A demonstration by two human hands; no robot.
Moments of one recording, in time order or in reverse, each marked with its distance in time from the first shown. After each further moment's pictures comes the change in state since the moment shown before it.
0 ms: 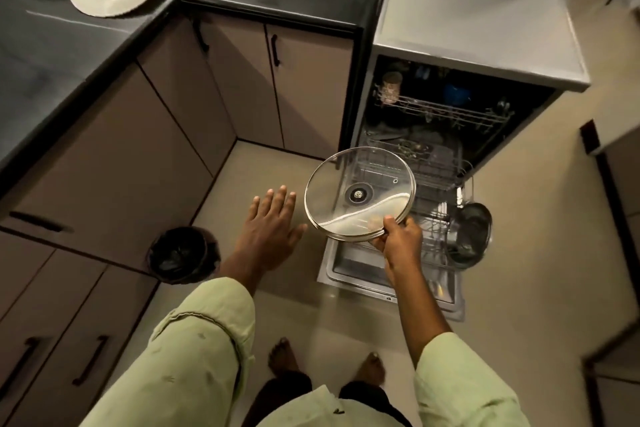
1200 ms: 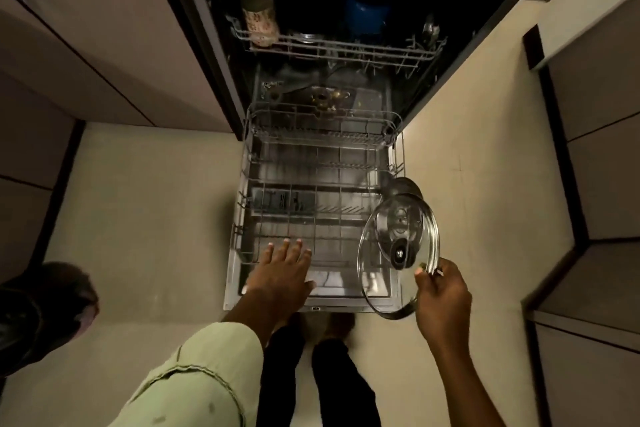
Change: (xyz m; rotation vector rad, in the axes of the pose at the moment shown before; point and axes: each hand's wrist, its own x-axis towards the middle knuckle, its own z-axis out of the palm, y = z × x) left_hand 0.256 0.241 0.188 0.097 -0.643 0.293; right_hand 0.242 -0.010 -0.221 -0.747 0.370 -0.086
